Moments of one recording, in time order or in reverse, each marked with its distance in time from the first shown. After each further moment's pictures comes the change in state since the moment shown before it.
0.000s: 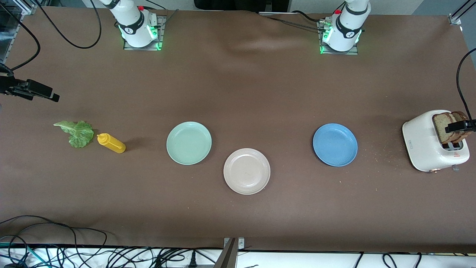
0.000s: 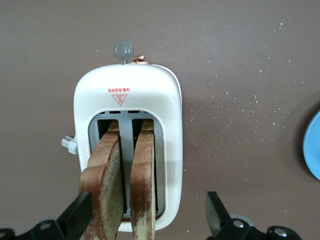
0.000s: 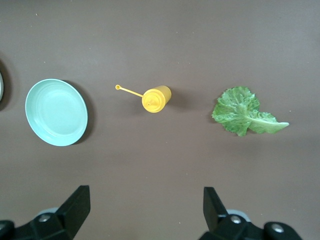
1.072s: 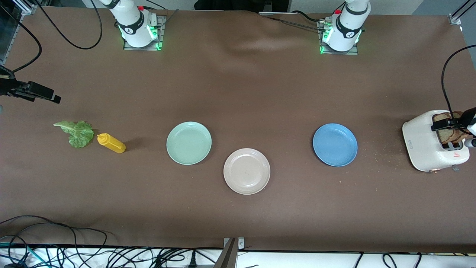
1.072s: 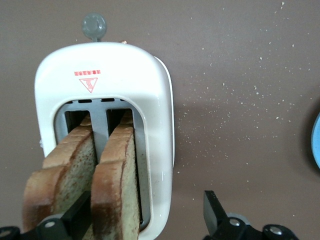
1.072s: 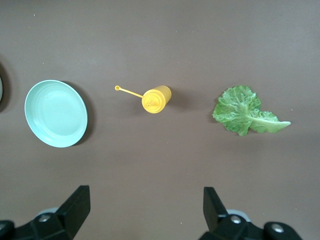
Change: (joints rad) left arm 0.005 -0.054 -0.009 -0.184 0.000 0.145 -0.002; right arm 0.000 0.012 0.001 0.005 0.000 -0.004 0.007
